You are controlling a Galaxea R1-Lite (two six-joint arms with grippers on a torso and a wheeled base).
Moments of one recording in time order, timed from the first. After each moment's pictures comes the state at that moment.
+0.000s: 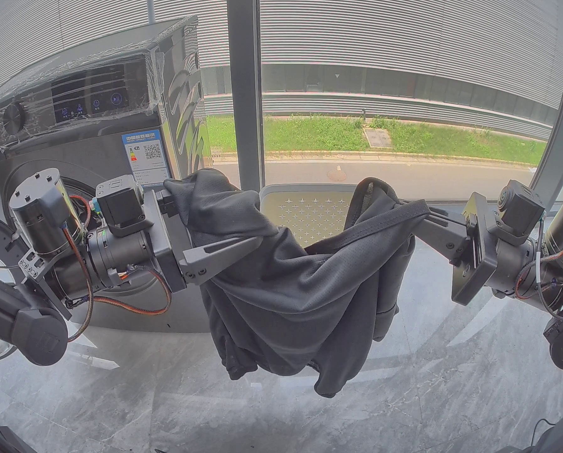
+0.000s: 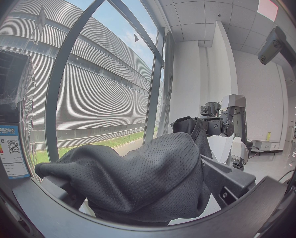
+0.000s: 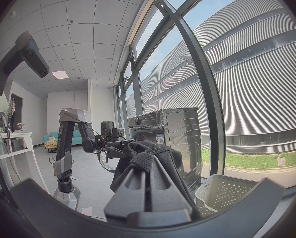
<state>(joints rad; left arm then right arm) -0.38 1.68 -0.64 -1.20 -0.73 -0.03 0.54 1.57 -0.50 -1.31 0.58 0.08</state>
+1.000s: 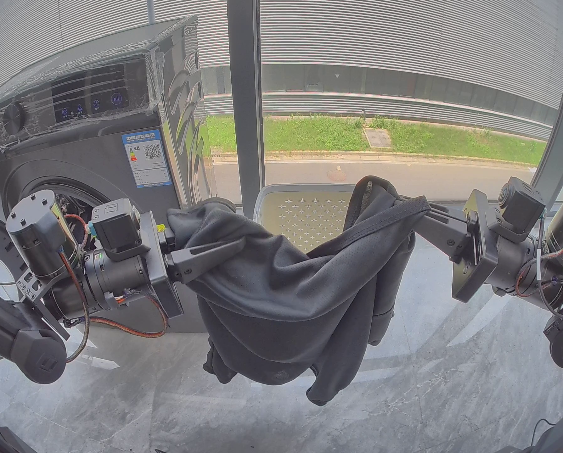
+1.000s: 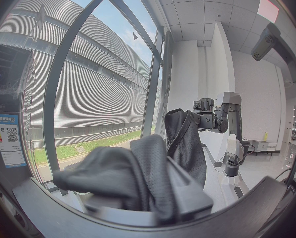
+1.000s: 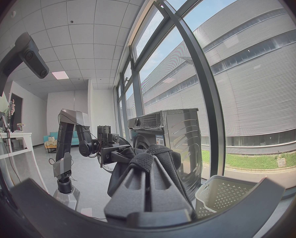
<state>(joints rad) -0.39 1.67 -0.53 -1.27 -0.74 -0.03 0.54 1.57 -0.51 -1.31 0.58 0.09</state>
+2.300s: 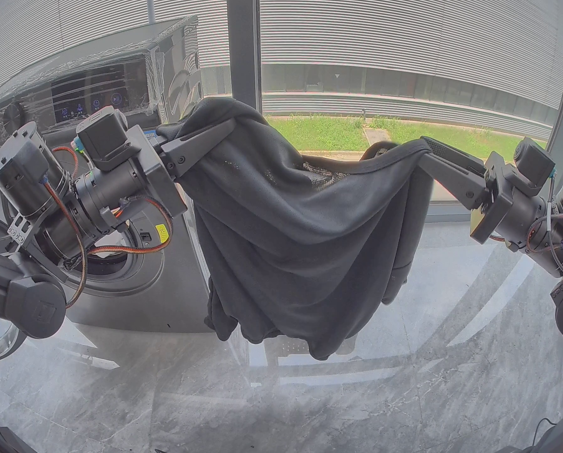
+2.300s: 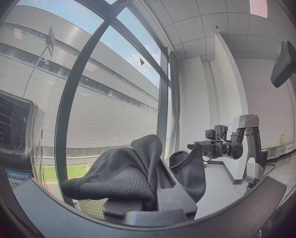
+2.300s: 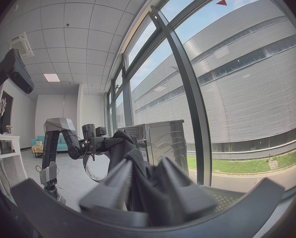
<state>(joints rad) -0.40 1.67 -0.80 -1.27 -0.59 -0.13 0.41 1.57 -0.62 -1.31 0.58 0.16</state>
